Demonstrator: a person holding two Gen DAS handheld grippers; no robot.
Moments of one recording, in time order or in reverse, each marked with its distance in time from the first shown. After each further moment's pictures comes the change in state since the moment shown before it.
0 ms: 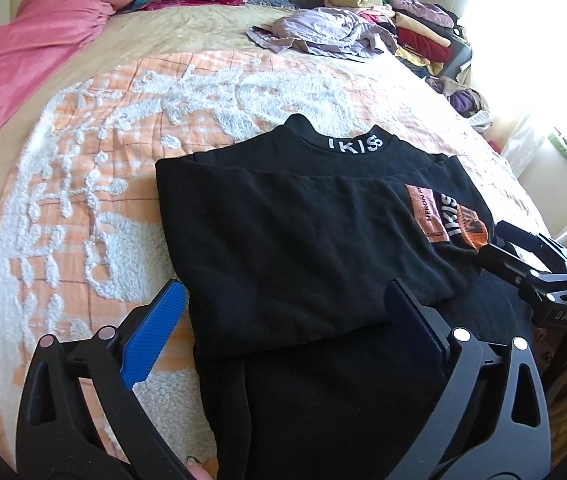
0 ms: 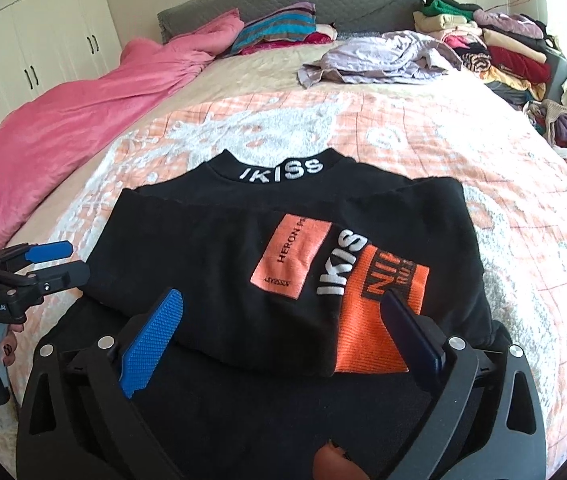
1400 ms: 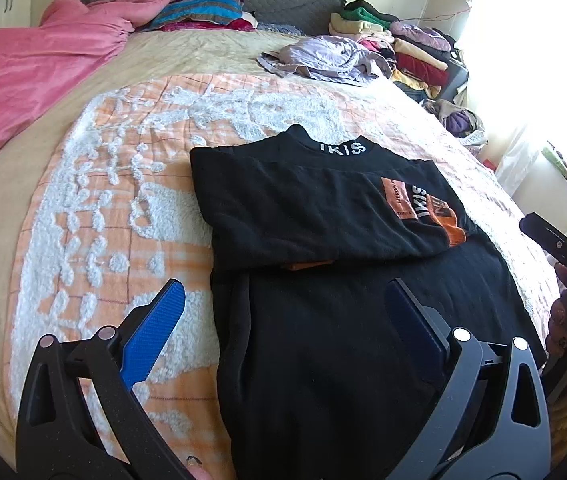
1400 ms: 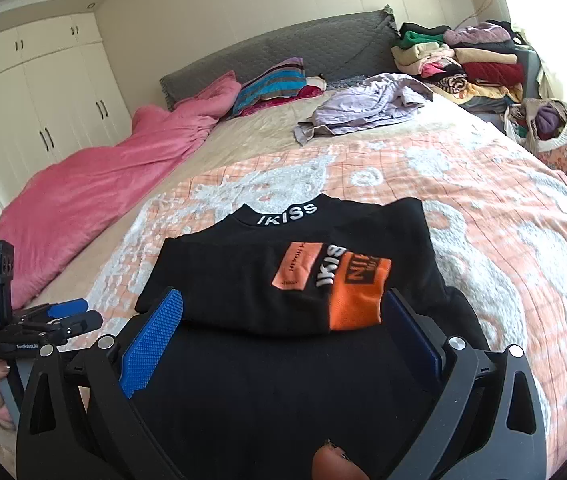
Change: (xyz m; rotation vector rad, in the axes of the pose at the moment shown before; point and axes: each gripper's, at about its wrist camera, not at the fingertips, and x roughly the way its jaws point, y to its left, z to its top) left arm -0.069 -0.007 -0.056 -0.030 -0.103 0.018; right arm -0.100 -0.008 -0.039 0.122 -0.214 0.062
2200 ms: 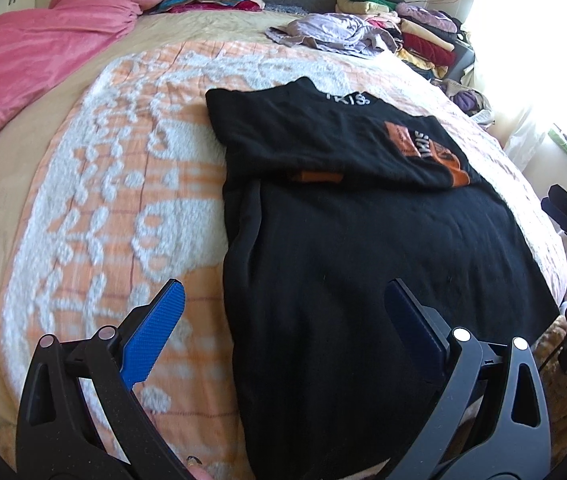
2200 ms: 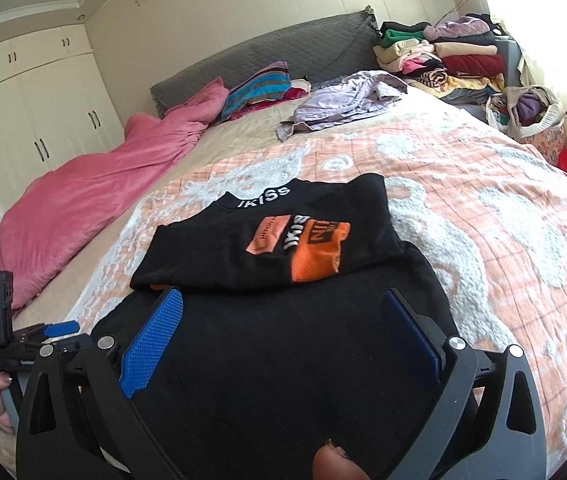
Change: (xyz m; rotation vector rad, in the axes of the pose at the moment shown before) left arm -0.012 0.000 -0.063 -0.003 0.069 0.035; right arm -0.044 -0.026 -0.040 0.040 -0.018 -0.026
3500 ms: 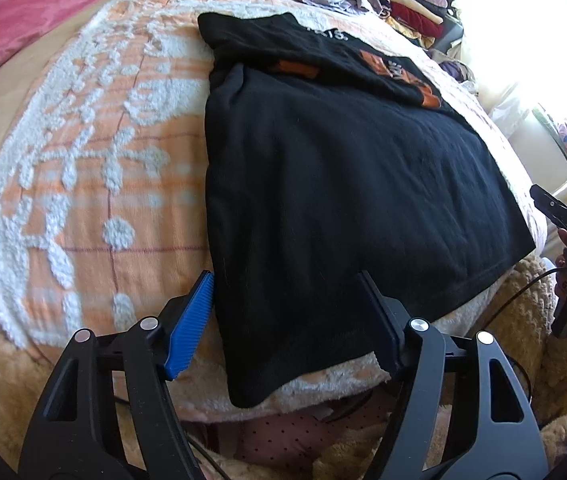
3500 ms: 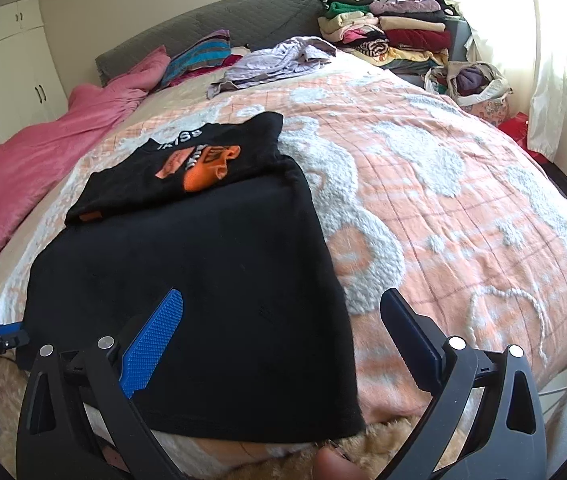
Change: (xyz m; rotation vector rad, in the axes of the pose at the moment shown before) left arm -0.014 -0.004 -0.083 -0.026 0.136 -0.086; right arm -0.053 -0.060 -0.068 0.026 0.129 -0.218
